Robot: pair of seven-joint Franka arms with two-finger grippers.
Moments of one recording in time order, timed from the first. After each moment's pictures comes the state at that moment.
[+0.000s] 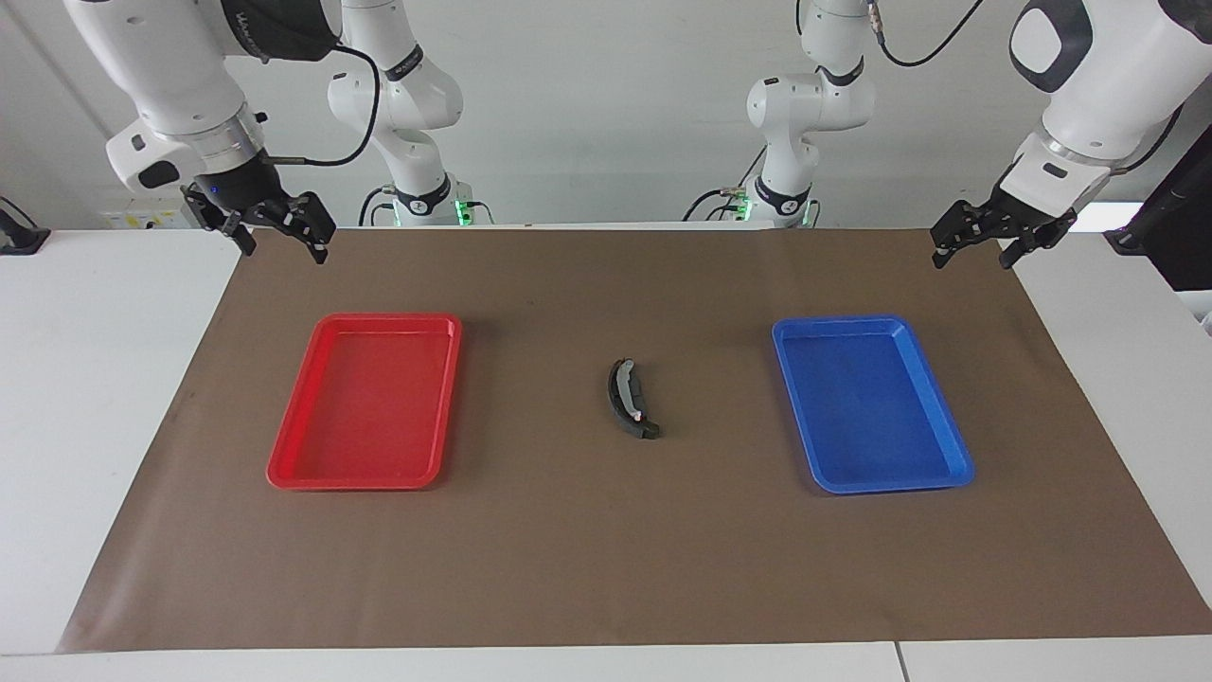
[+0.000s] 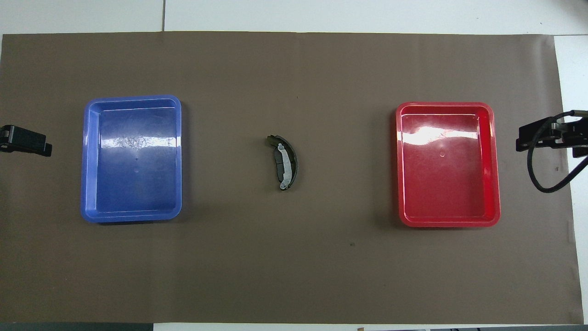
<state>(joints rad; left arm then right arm) -0.04 -0.03 0.06 -1.63 0.00 1.55 0.11 -0.03 -0.05 0.02 -1.61 -0.03 1.50 0.13</state>
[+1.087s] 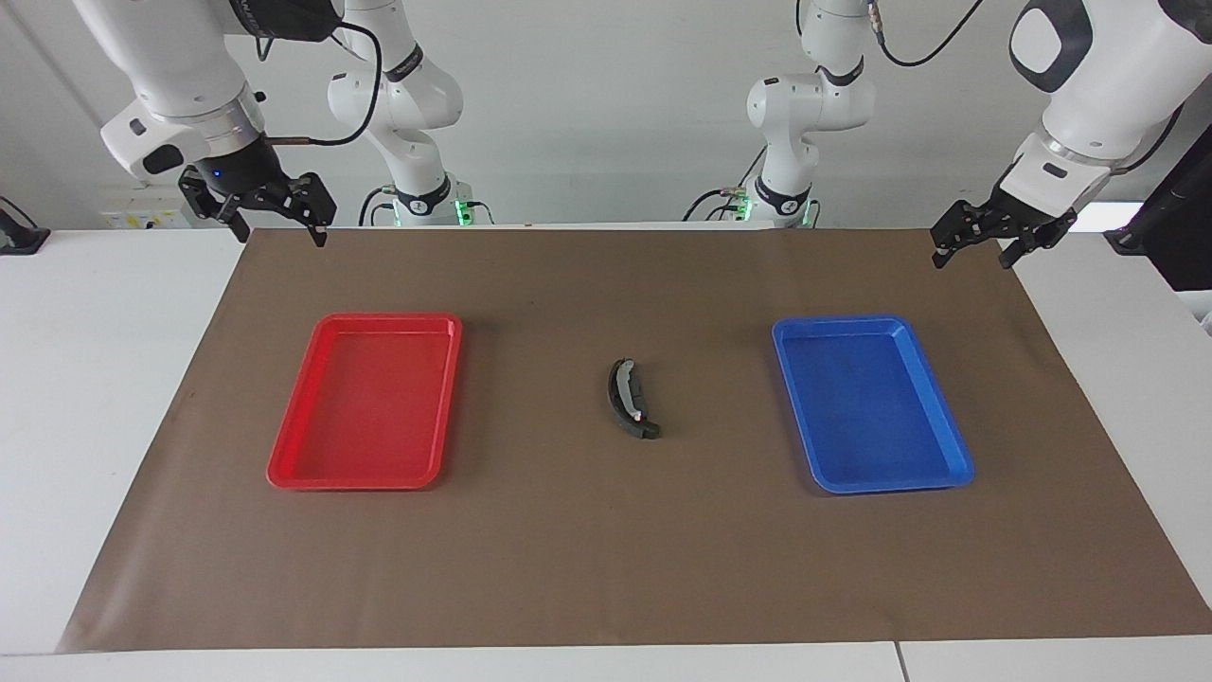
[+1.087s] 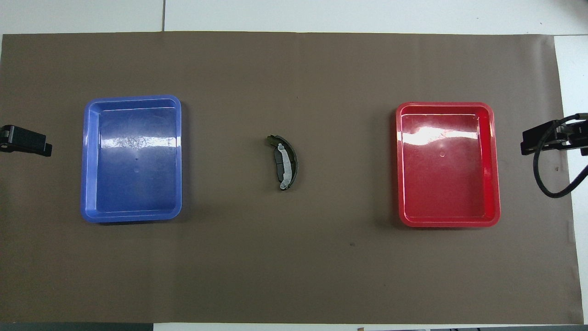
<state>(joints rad) -0.04 -0.03 0.06 -1.63 0.00 1.55 0.11 -0.02 -0.03 0.02 -1.55 -0.06 1.44 0.05</state>
